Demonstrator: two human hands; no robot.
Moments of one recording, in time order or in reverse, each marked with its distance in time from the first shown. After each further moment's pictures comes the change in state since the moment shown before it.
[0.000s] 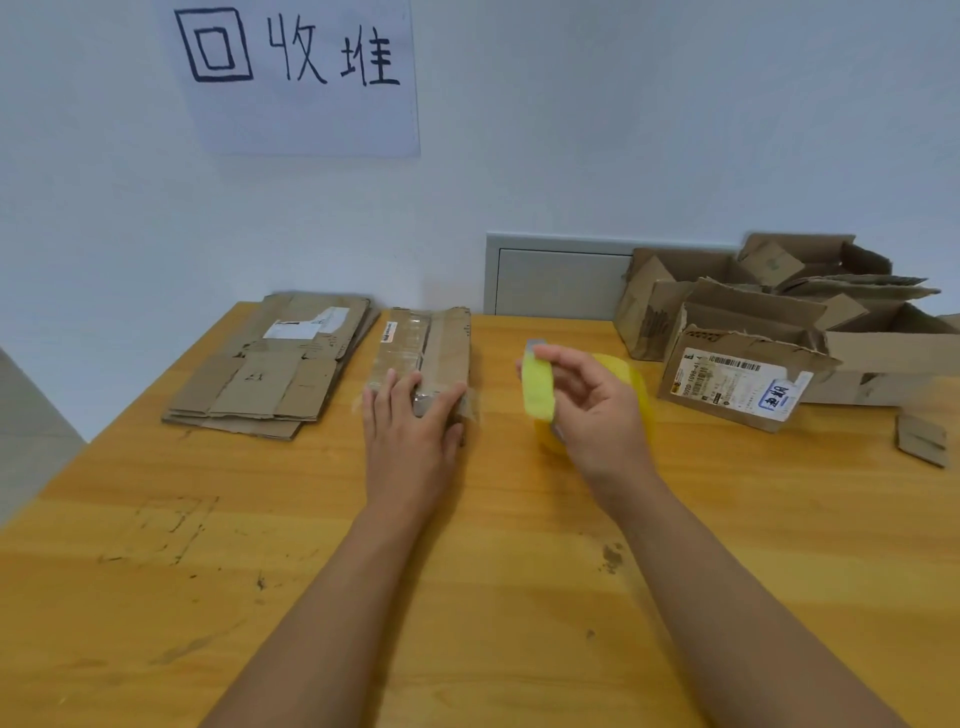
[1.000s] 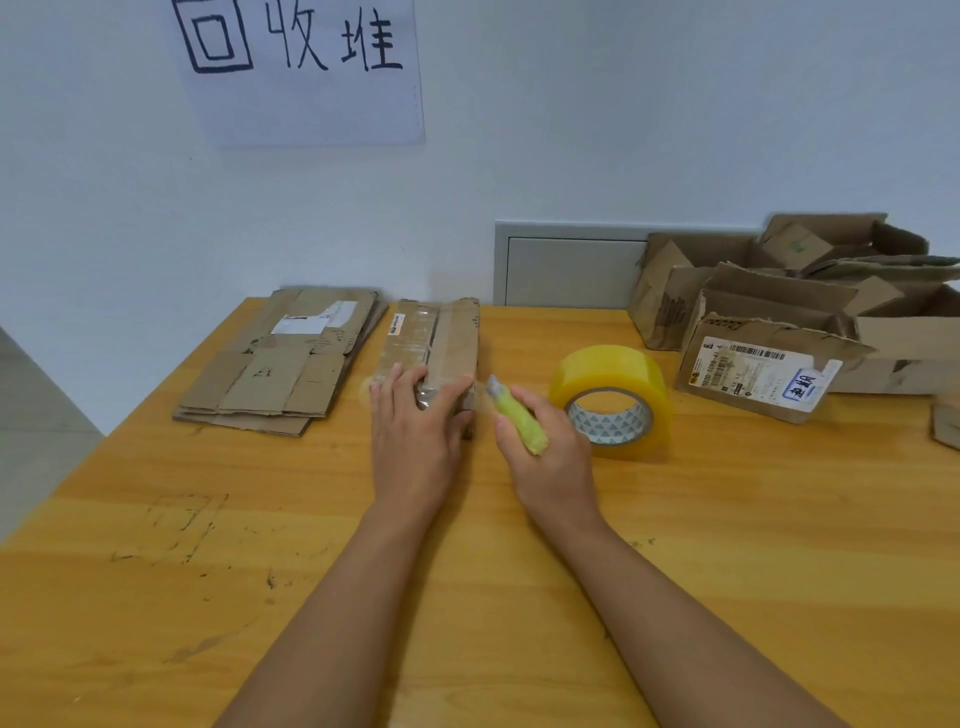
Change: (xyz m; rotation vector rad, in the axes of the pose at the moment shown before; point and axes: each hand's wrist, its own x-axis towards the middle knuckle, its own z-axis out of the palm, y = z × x) left_hand 0.004 -0.003 0.001 -0.081 0.013 -0.033; right_hand -0.019 0.065 0.035 -0.503 0.111 -0.021
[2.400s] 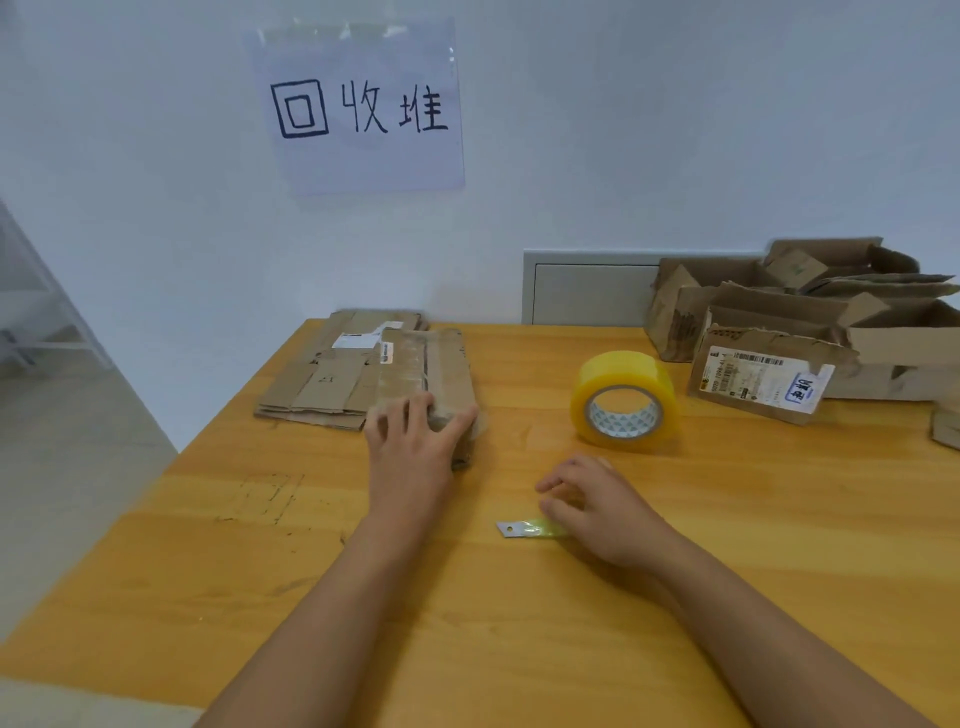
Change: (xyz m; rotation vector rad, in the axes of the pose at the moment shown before) left_hand -0.040 -0.015 -0.066 0.399 0.112 0.183; right_hand -0.040 -0.005 -0.056 -0.318 -0.588 -0.042
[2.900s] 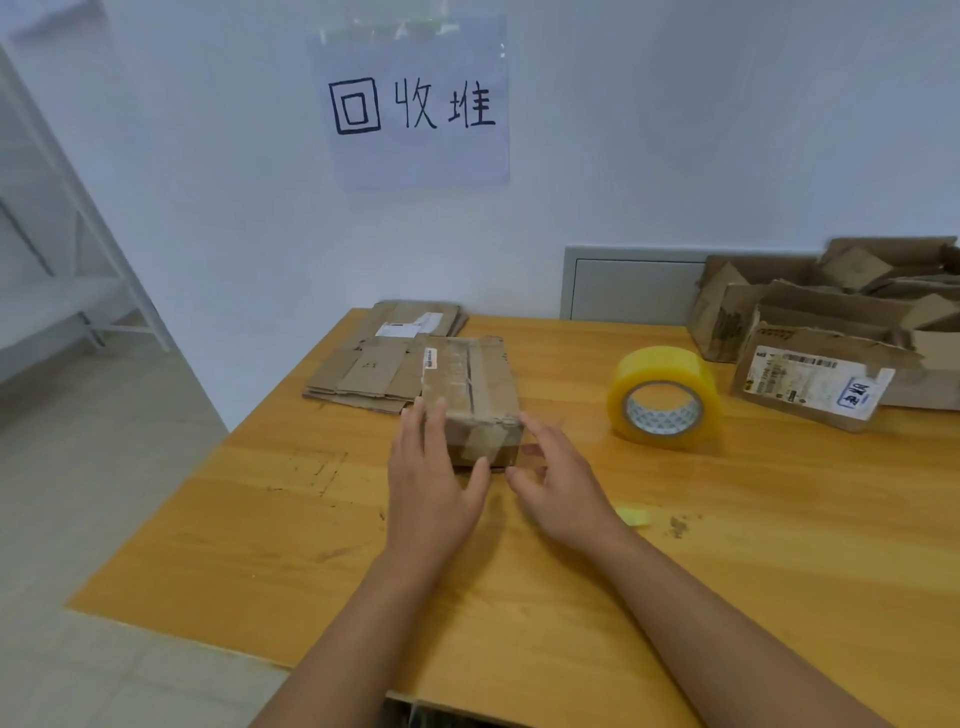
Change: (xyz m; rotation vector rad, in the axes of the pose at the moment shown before) left_hand -0.041 0.003 -0.039 -0.384 -0.191 -0.349; right_hand 0.030 -0.048 0.052 0.252 0.157 -0.060
